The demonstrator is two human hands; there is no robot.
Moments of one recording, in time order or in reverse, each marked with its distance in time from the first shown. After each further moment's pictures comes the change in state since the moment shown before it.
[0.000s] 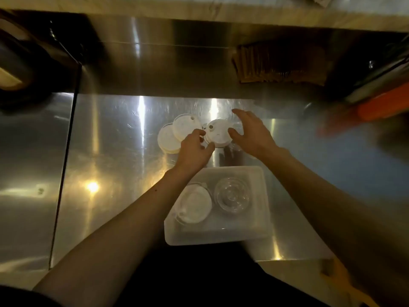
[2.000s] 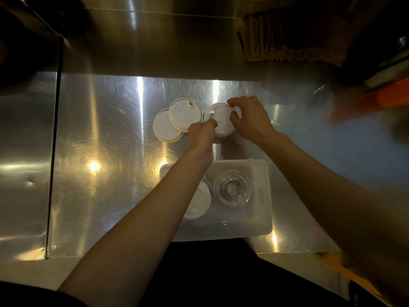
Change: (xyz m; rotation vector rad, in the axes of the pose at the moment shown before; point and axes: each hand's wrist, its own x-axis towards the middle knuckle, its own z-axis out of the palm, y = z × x) left_hand 0.031 0.024 0.028 -0.801 0.038 -0.603; right_hand 0.039 0.011 0.019 -0.095 -0.028 -0.037
